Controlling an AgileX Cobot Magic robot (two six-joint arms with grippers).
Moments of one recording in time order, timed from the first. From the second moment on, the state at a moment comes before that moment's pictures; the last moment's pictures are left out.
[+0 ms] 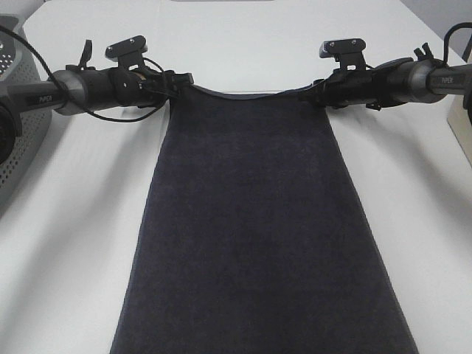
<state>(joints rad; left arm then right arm) -0.24 2.75 -2.19 -0.35 -0.01 -0.09 0.08 2.69 -2.05 1.23 0.15 -1.34</state>
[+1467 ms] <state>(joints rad) -0.18 2.72 -2.20 -0.35 0.18 -0.01 0.08 2.65 -2.05 1.25 0.14 -1.30</state>
